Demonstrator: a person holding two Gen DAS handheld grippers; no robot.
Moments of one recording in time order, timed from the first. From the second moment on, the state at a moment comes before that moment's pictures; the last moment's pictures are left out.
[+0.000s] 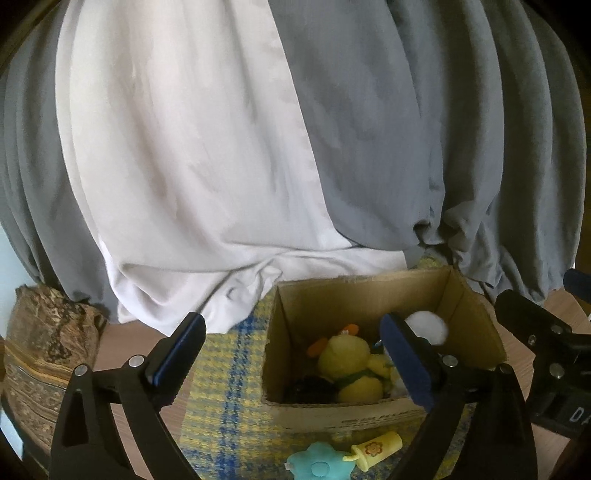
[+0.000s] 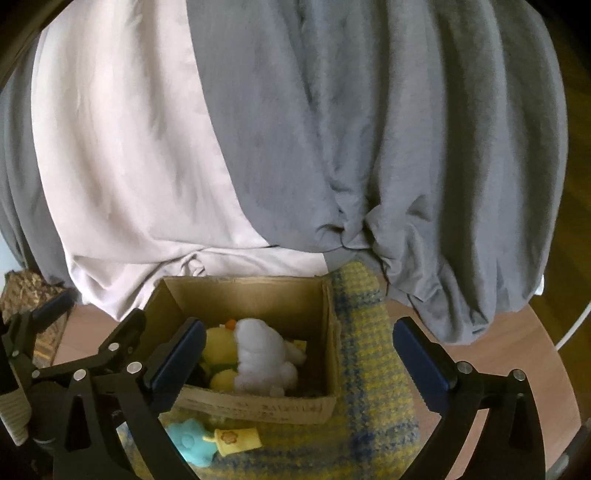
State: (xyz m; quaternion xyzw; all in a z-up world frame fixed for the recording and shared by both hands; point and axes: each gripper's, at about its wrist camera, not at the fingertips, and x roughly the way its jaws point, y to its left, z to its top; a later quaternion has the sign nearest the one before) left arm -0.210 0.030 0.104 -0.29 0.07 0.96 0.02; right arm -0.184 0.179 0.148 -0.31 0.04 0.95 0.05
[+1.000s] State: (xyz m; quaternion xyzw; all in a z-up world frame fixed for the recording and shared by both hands) left arm -0.118 0.034 0.130 -0.22 0.07 0.97 0.02; right arm -0.095 0.206 0.153 -0.29 0.09 0.95 0.05
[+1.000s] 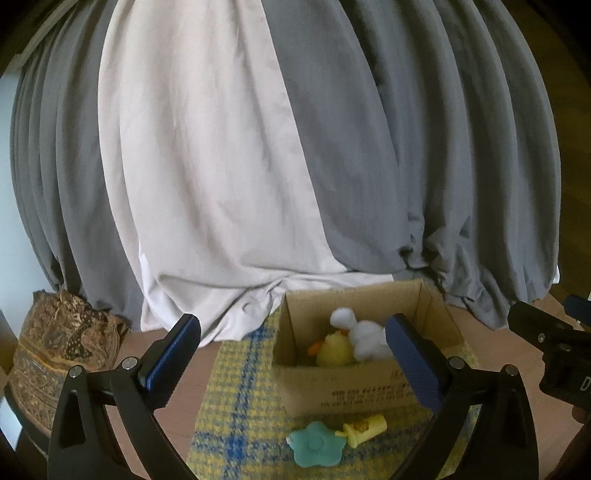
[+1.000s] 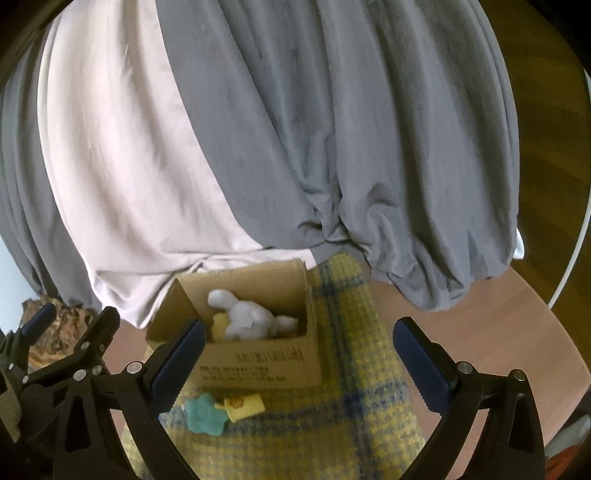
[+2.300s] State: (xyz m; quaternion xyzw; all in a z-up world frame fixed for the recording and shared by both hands) left arm -0.134 0.016 -0.044 -0.39 0.05 0.92 0.02; right arm -0.106 0.187 0.007 -0.44 0.05 0.89 0.07
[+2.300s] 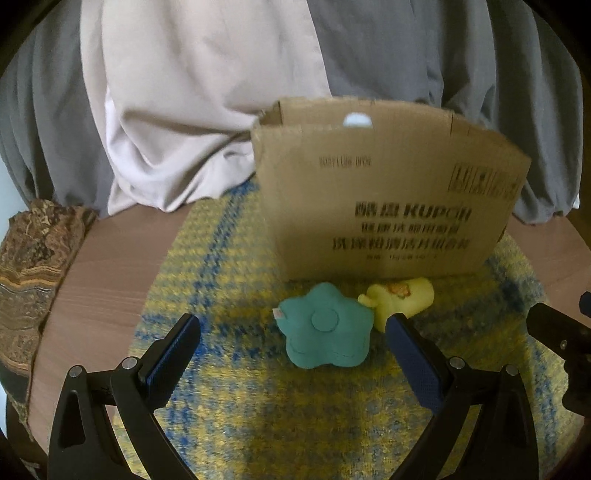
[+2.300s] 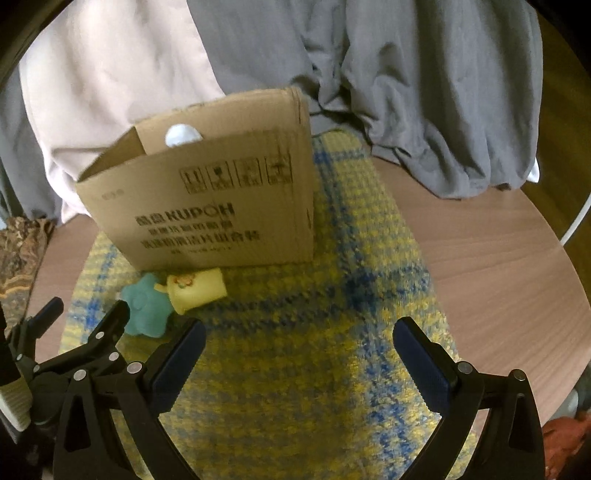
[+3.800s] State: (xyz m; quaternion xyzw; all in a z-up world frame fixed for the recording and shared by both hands) left arm -0.154 -0.024 -0.086 -0.45 0.02 0.89 0.00; right arm -0.162 0.141 -0.031 -0.47 0.02 0.88 0.01
